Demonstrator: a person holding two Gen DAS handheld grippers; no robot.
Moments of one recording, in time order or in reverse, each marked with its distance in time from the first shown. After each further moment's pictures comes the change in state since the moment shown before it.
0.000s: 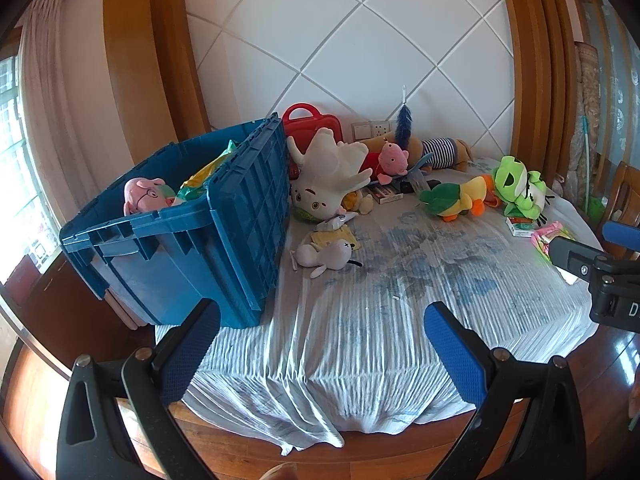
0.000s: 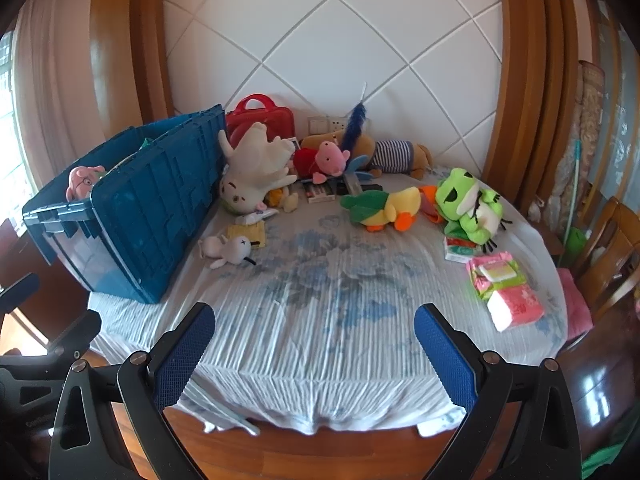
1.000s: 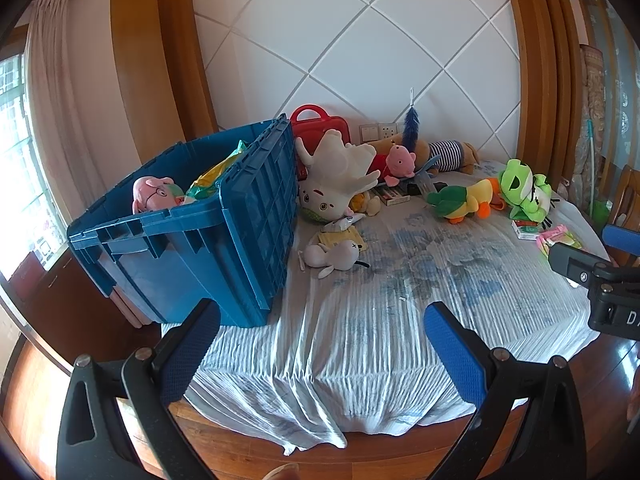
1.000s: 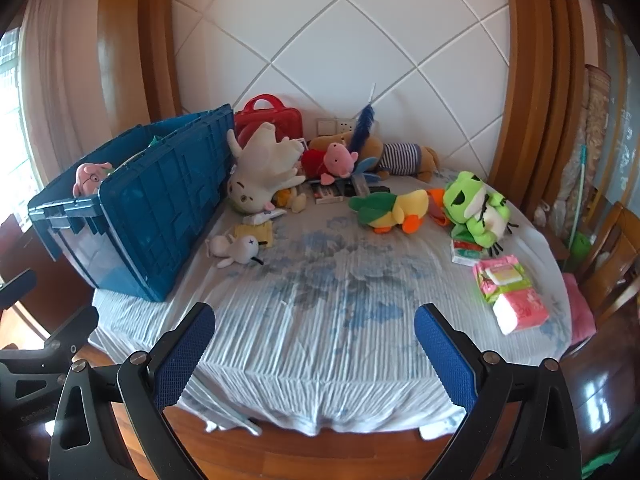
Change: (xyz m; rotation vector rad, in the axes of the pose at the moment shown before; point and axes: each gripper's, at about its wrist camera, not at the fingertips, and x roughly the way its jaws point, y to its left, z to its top) left arm -0.003 0.005 0.000 -0.008 -0.009 0.021; right arm 0.000 0.007 0.000 -0.014 -0.002 0.018
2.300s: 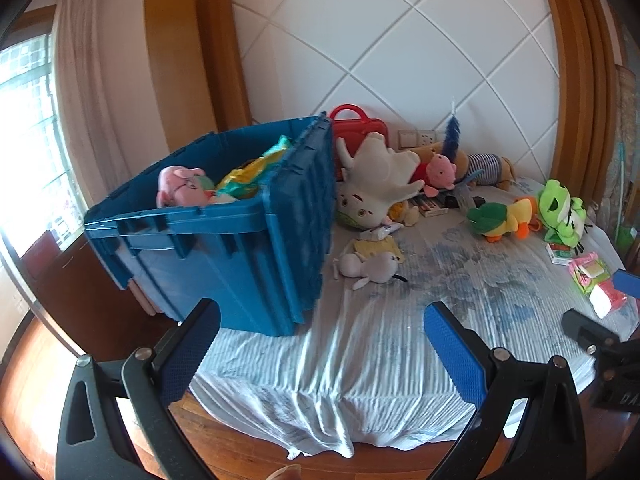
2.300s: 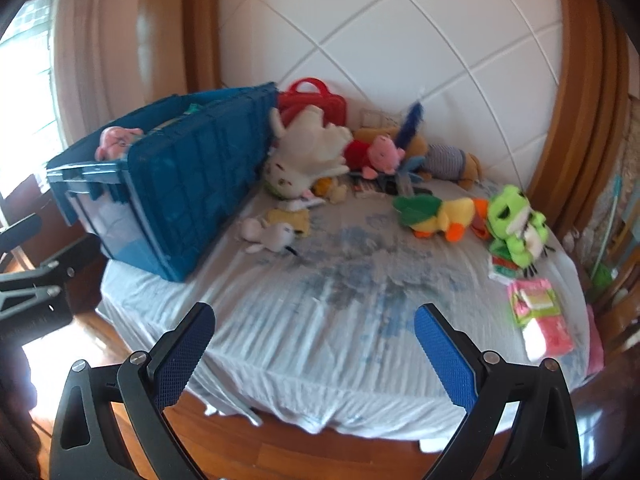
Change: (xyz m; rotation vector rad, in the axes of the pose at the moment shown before) left arm 0.037 0.031 0.010 -0.080 0.000 0.082; right arm 0.040 0.028 0.001 -0.109 0.045 0.071
